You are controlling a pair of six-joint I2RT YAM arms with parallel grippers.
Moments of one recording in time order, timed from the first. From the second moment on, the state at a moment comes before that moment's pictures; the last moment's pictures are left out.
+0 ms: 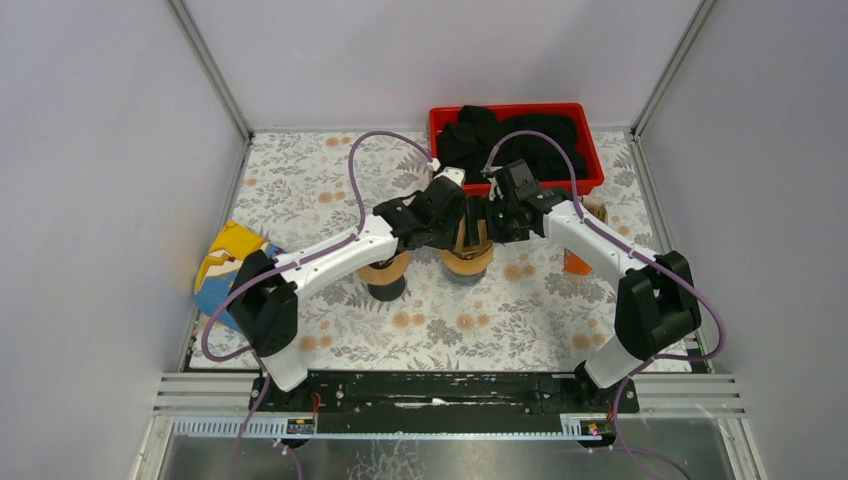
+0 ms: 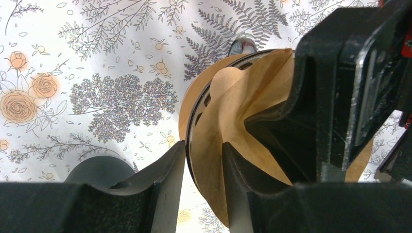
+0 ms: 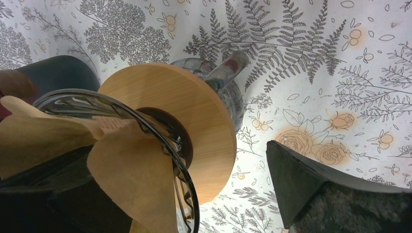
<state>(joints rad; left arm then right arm) -0.82 1.71 1.42 -0.57 -0.20 -0.47 0.49 1.60 1.21 -0.63 -0.14 0.33</state>
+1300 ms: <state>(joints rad) -0.80 1.67 1.41 -0.53 -0.16 -0.49 0.48 1.62 1.20 -0.61 -0.10 0.31</state>
